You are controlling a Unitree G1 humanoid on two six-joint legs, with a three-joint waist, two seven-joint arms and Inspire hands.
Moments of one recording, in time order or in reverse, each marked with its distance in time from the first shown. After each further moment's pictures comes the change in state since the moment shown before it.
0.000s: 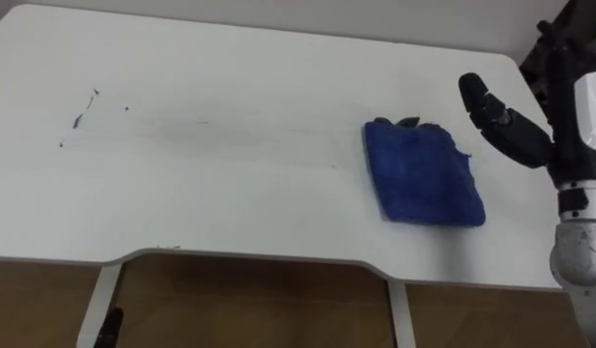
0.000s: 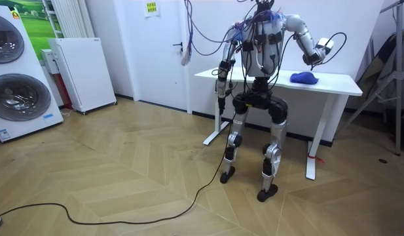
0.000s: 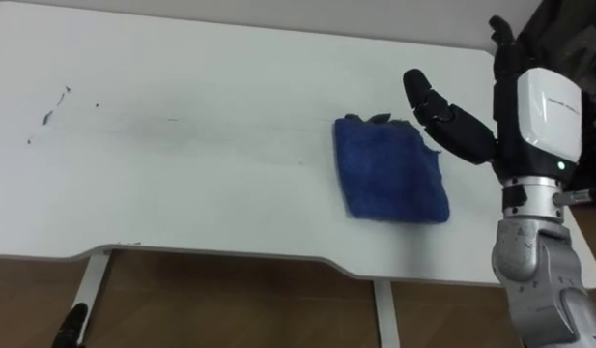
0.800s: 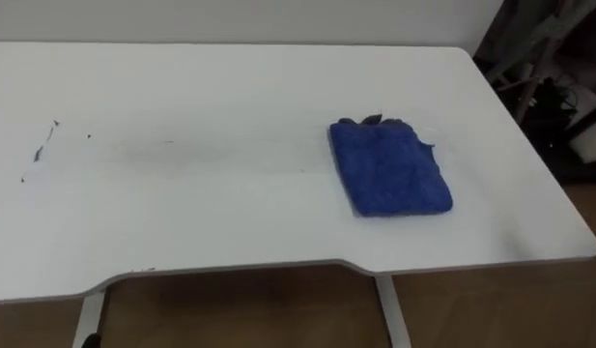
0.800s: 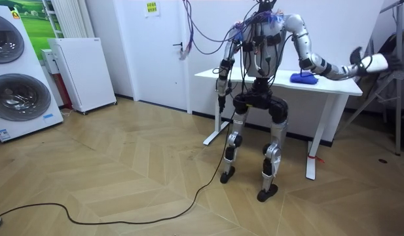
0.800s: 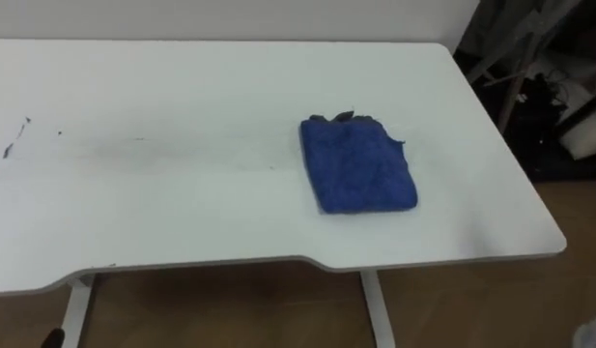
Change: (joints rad) left arm 0.070 -0.036 0.094 -0.001 -0.003 0.008 0.005; right arm 0.227 0.084 -0.365 0.316 0.392 0.005 -0.229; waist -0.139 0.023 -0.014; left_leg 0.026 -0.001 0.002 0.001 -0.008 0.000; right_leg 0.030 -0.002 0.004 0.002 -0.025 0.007
